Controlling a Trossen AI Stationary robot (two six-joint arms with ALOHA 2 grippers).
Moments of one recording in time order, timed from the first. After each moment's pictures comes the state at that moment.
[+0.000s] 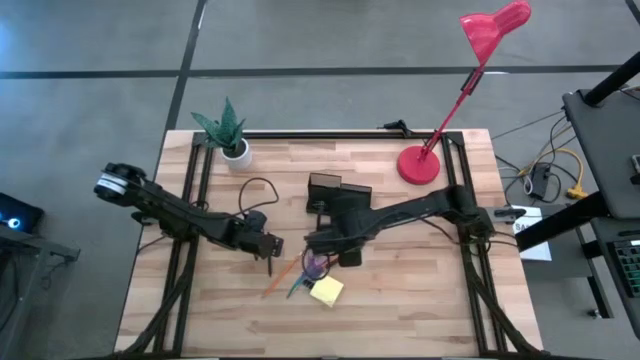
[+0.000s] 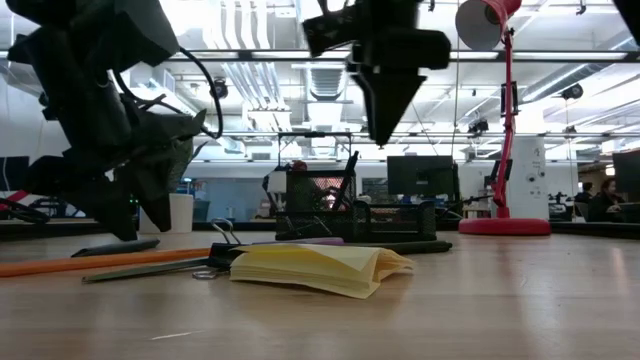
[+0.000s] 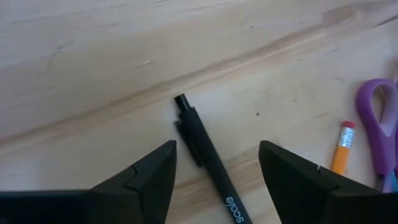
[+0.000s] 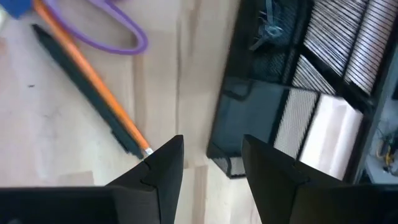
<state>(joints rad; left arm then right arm) -0.30 1.40 0.61 -0.40 -0.30 -1.51 0.22 2.11 1.90 -1.37 0.39 0.20</state>
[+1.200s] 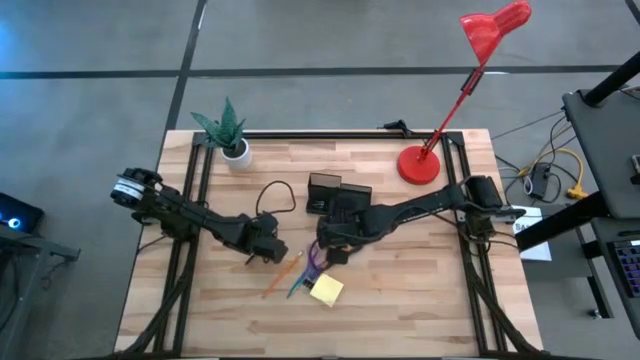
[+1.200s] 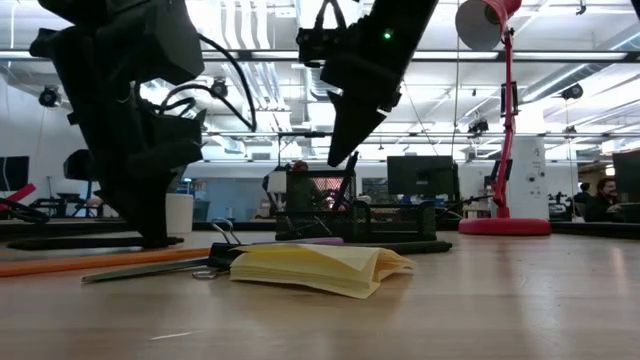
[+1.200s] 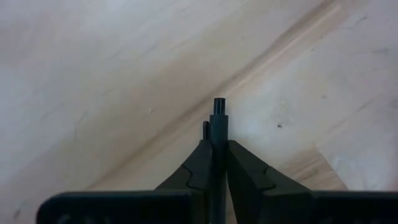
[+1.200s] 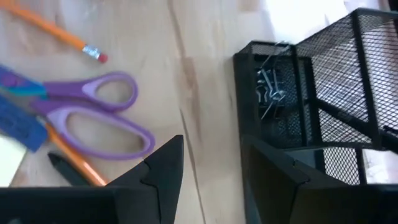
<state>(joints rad) -0.29 1.56 0.75 -0.55 -0.37 -1.20 0.18 1.95 1.50 -0.73 0.40 0.28</state>
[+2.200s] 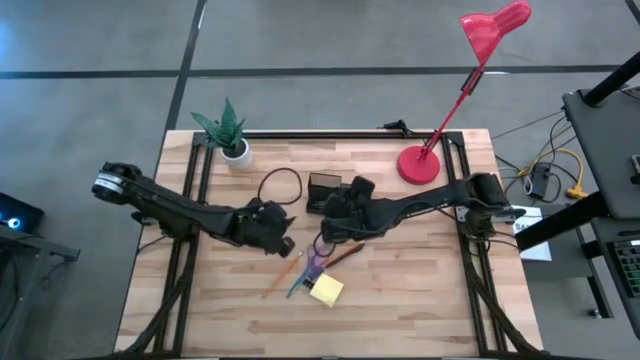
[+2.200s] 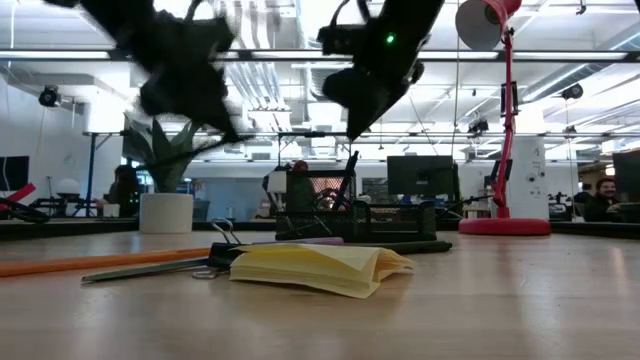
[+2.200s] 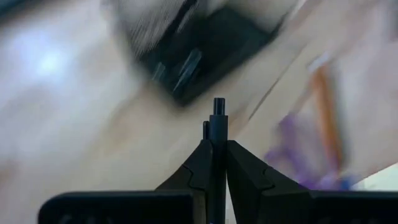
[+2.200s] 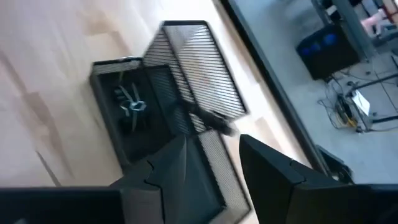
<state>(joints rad) -0.28 1.35 0.84 -0.37 -0.60 -0.76 0.16 1.90 1.50 -0.87 0.83 0.48</state>
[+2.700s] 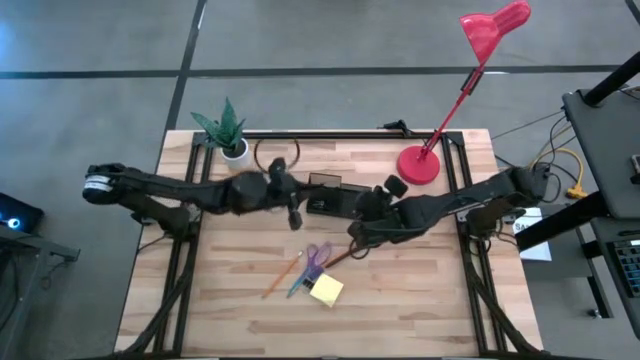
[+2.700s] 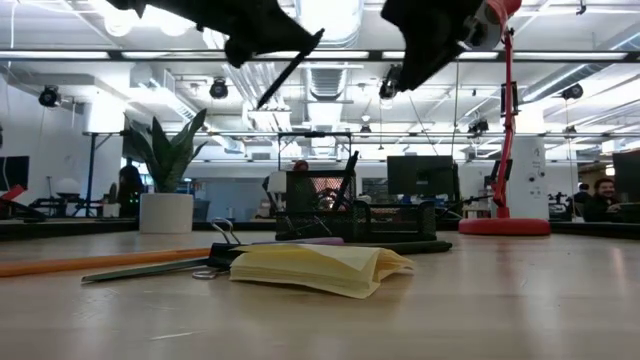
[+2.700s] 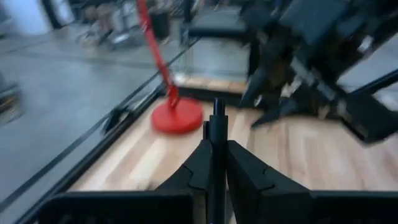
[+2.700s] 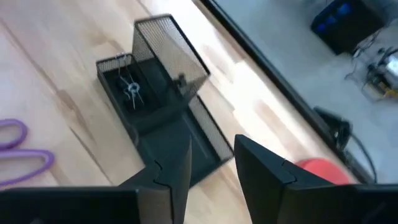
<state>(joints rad) -0.01 1.26 0.85 0.25 -0.30 -0.05 0.26 1.63 1.39 -1.05 0.81 0.76</state>
